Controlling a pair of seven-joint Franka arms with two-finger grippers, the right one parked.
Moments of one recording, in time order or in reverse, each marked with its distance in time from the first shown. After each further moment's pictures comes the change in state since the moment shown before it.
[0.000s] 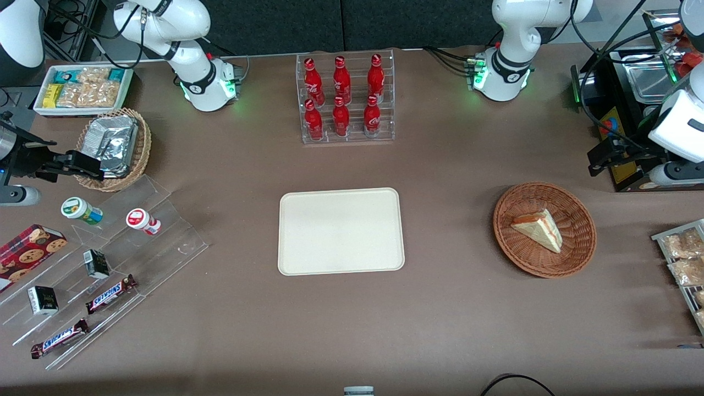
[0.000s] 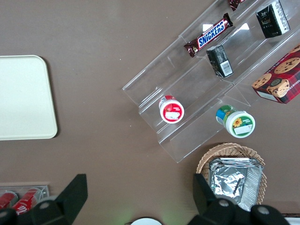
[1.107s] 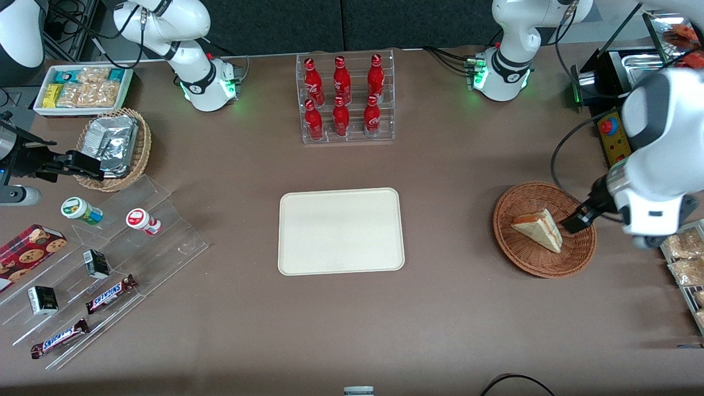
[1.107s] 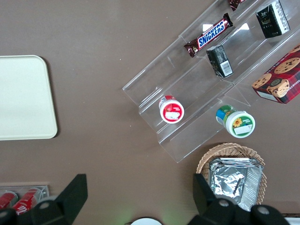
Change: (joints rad) arm -0.006 0.189 0.004 -0.160 -0.011 0.233 -0.734
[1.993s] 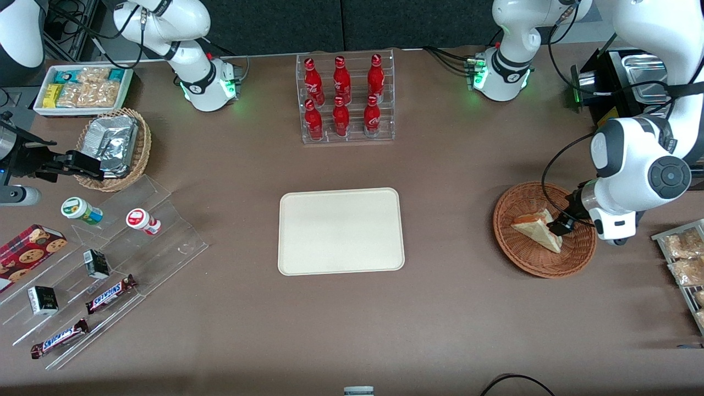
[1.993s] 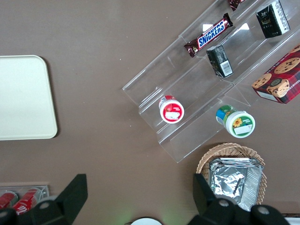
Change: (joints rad) arm 0.091 0.013 0.015 -0.349 -0.058 0.300 -0.037
